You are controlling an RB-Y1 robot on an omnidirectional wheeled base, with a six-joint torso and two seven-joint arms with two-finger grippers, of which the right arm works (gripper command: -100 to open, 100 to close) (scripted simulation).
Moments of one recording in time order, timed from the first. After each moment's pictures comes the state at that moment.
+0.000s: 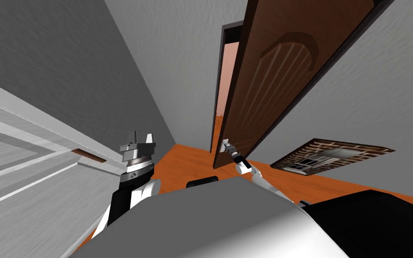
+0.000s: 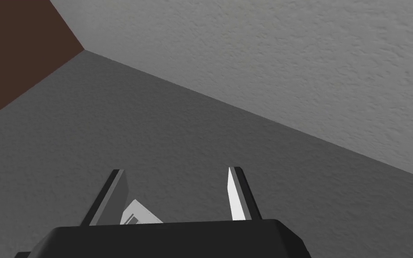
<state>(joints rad) 0.19 -0.60 0.26 -1.42 -0.62 -0.41 -1.52</state>
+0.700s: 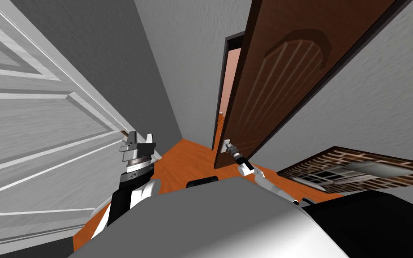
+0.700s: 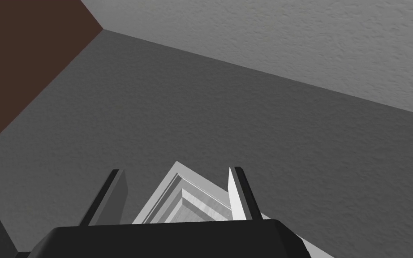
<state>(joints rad) 0.18 -0.66 0.32 -1.35 -0.62 -0.53 -1.60</state>
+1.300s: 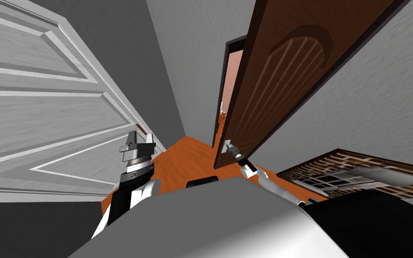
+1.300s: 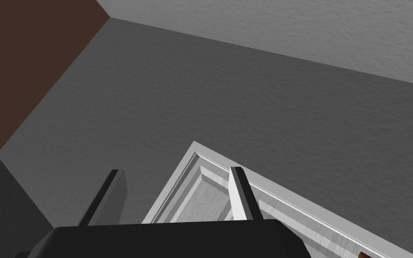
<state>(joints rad) 0.20 -0.73 0.36 -1.35 -0.60 -0.59 -1.67</state>
